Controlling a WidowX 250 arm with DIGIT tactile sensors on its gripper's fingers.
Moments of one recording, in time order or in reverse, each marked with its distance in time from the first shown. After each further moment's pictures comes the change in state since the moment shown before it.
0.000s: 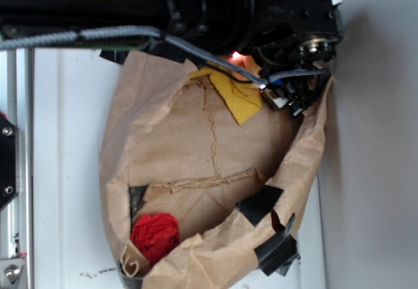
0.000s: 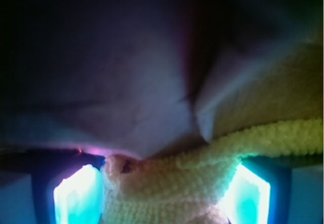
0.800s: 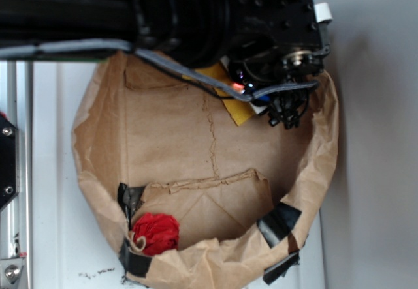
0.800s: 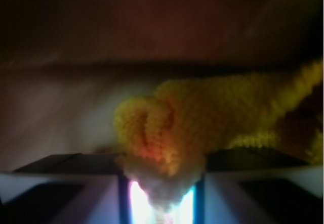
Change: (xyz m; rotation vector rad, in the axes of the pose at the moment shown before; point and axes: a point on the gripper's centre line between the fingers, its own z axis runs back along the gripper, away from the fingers) arm -0.031 -0.005 0.026 -0.101 0.021 -0.121
